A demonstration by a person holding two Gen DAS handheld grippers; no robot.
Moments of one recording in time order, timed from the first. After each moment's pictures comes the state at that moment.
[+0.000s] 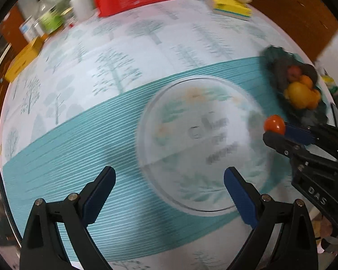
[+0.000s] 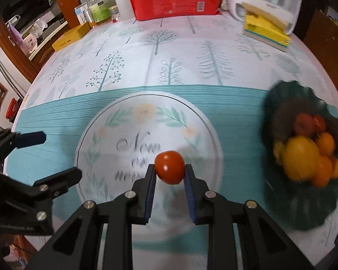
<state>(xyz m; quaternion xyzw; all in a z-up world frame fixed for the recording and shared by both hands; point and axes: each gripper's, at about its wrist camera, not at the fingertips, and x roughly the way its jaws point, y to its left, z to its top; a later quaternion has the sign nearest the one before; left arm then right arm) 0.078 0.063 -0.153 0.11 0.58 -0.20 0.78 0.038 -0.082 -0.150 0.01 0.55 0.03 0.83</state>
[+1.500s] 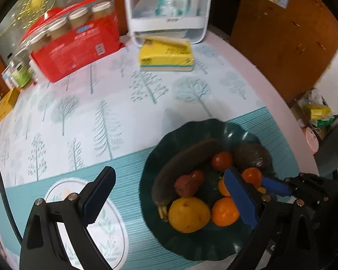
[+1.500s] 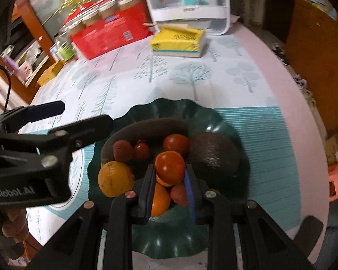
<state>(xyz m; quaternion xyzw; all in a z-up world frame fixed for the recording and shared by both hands) 0.119 -0.198 -0.091 0.07 0.52 -0.17 0.83 0.061 -0.322 -0.113 0.05 0.53 0.06 0.84</state>
